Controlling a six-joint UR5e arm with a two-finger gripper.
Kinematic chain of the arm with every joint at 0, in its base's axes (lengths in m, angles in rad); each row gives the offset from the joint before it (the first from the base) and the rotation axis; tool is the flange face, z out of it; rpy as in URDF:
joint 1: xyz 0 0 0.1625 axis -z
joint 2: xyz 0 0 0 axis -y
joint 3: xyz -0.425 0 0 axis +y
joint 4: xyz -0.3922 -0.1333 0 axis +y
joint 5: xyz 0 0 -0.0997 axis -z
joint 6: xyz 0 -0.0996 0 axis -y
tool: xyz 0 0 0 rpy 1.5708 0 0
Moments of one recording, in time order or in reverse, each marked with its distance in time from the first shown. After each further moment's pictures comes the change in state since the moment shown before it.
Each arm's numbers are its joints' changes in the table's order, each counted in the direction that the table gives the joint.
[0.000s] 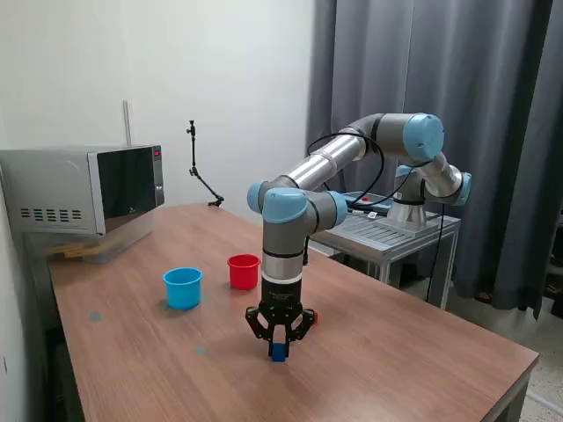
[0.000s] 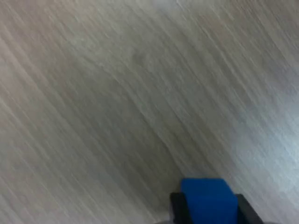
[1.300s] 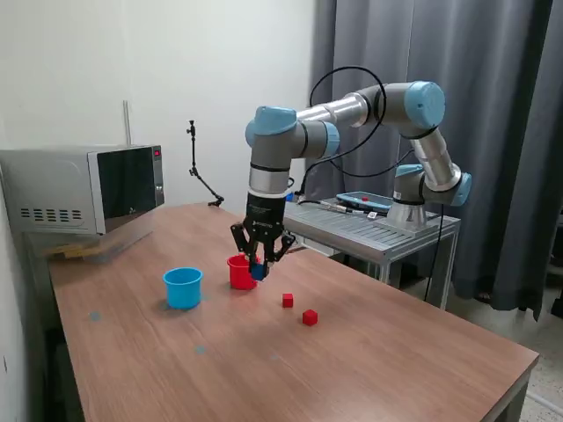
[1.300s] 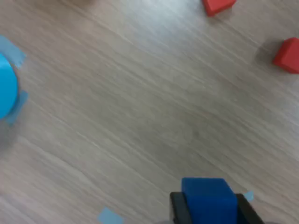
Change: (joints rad) arm 0.073 -0.229 -0.075 -0.126 -0.091 0.265
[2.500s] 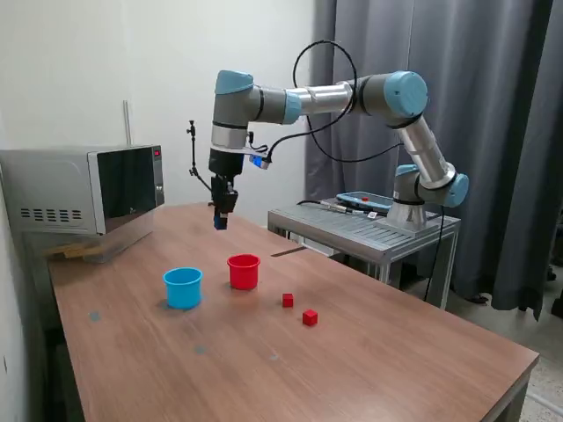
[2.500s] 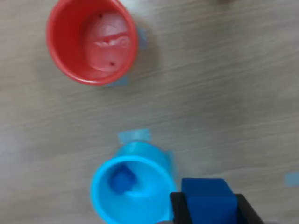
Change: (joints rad) arm 0.181 -0.085 0.011 -0.049 -0.011 0.629
